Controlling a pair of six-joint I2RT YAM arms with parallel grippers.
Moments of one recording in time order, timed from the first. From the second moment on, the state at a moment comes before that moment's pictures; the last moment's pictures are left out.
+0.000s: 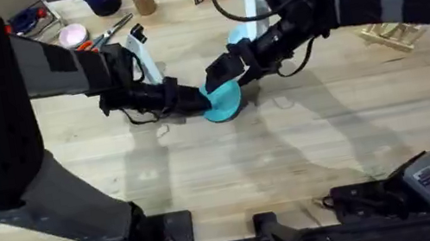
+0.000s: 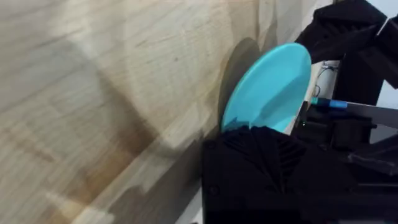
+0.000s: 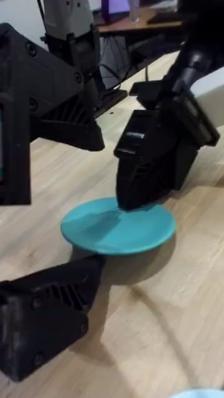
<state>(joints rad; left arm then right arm) 0.00 1.82 0.82 -0.56 1.04 0.16 0.42 1.74 1.11 -0.57 -0.72 0.18</state>
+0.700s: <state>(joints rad) 0.01 1.82 0.82 -0.56 1.05 0.16 0.43 1.80 1.12 -0.53 -0.68 0.25</state>
